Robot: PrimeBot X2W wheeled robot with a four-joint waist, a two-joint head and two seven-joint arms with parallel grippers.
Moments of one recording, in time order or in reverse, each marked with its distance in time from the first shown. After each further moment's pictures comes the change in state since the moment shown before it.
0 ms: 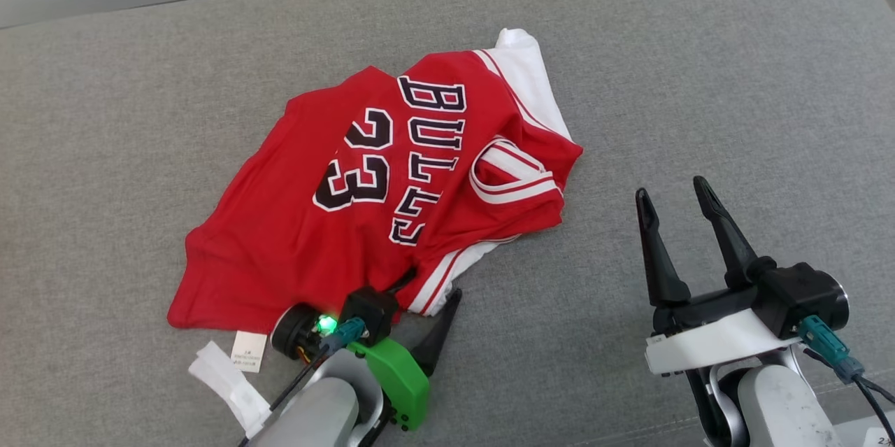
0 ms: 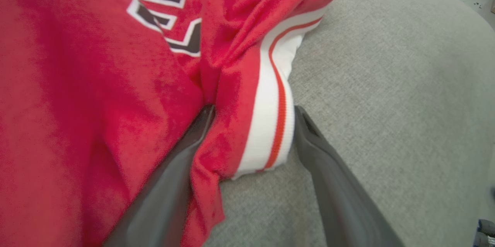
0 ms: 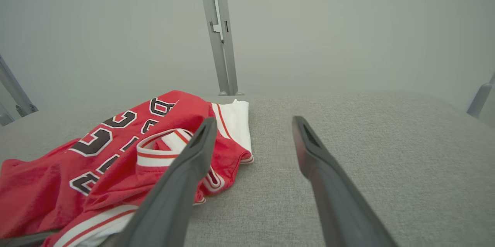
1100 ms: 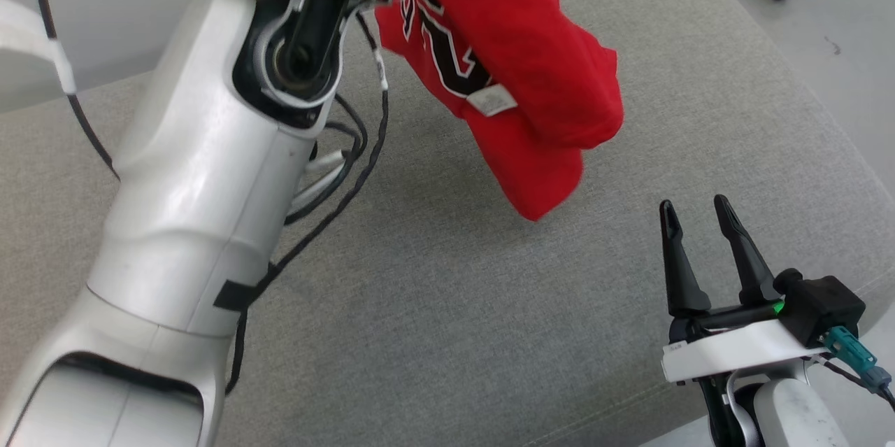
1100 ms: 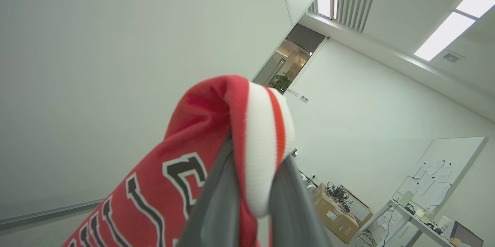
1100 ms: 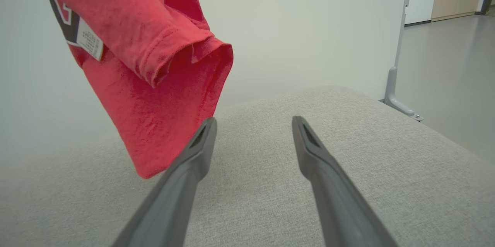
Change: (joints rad) left arm -0.703 0.006 0.192 -0.327 -0.886 0.085 0.227; right arm 0.031 0.000 -0.029 0.018 0.118 0.000 0.000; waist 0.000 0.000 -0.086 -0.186
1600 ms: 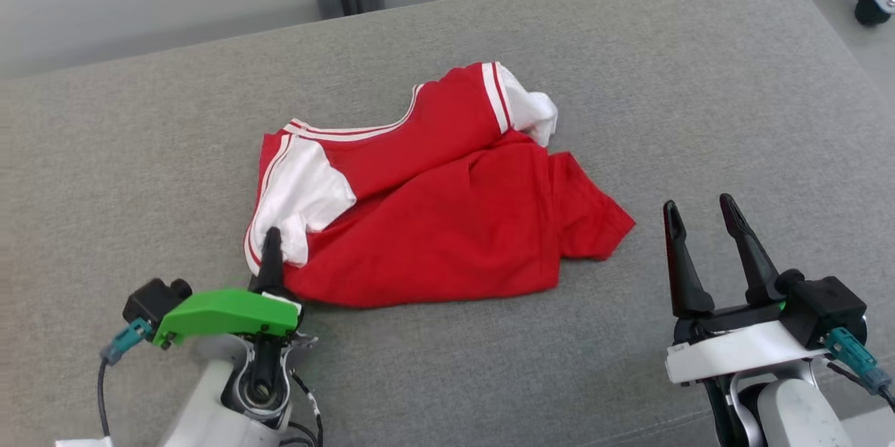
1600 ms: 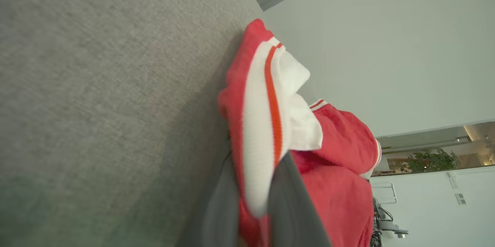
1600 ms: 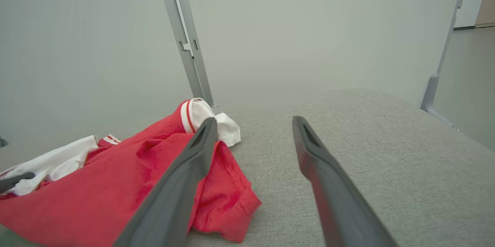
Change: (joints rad) left arm 0.699 0.050 0.131 0.263 -0.126 -0.069 -0.205; right arm 0.008 0.000 -0.025 -0.010 -0.052 0.000 0.000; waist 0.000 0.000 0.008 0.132
